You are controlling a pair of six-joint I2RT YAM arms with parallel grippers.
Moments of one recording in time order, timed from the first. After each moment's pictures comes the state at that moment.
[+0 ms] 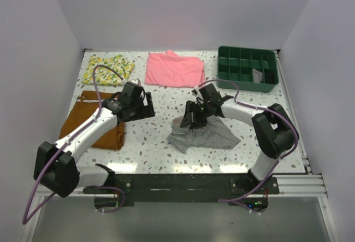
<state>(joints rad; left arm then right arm) -0.47 1.28 0.95 -0.63 -0.12 -0.62 0.55 1.73 1.00 -0.29 -0.49 0.61</state>
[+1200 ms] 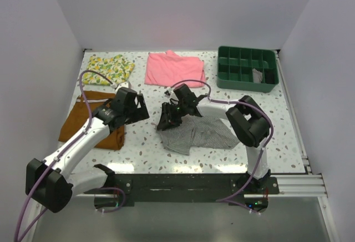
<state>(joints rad) -0.47 1.13 0.88 -0.67 -0.23 -0.68 0.73 2.00 1.25 -0.14 -0.64 0.72</state>
